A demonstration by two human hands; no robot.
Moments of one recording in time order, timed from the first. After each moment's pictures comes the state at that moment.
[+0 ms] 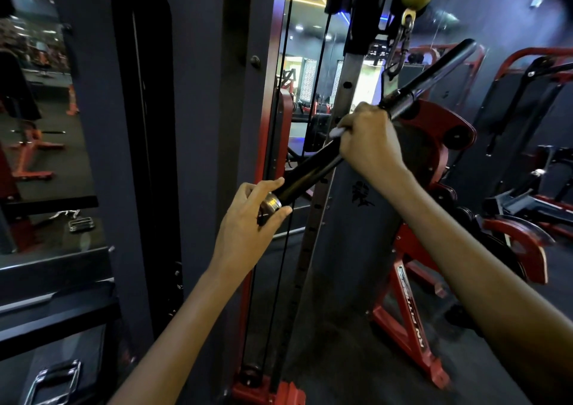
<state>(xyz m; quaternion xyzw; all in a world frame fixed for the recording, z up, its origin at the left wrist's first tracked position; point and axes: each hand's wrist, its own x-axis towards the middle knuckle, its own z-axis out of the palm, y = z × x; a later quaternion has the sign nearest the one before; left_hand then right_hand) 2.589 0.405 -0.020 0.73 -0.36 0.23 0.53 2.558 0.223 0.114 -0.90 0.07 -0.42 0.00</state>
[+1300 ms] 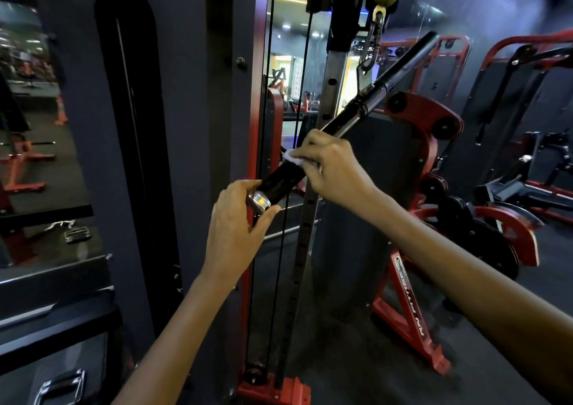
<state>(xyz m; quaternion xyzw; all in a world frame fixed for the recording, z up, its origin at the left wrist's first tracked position) 2.577 0.411 -0.019 0.75 -0.33 0.26 0.52 2.532 0.251 0.080 -0.92 -0.13 -0.36 0.05</state>
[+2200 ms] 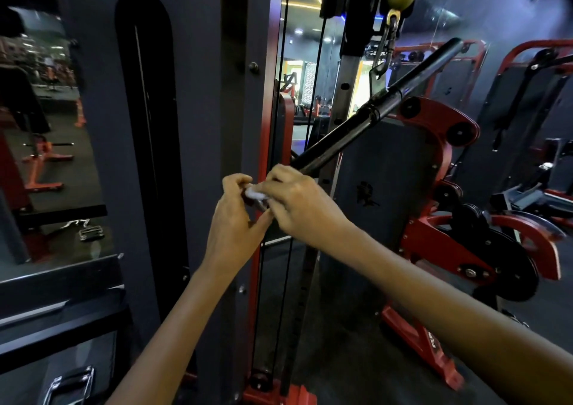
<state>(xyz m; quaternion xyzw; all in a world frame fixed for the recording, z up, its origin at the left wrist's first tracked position) 2.588 0.418 -0.011 0.74 -0.32 0.22 0.55 2.526 0.308 0.050 -0.93 -0.20 -0.30 0.06</state>
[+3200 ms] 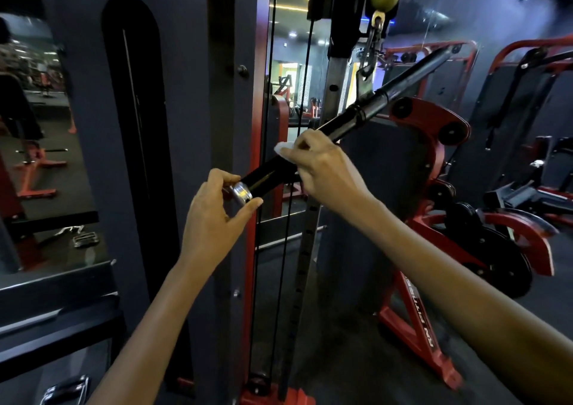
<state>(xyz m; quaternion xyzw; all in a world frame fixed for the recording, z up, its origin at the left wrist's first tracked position) 2.593 0.428 0.000 0.75 -0.32 0.25 0.53 2.539 0.250 0.075 -0.90 -0.16 -0.41 0.00</state>
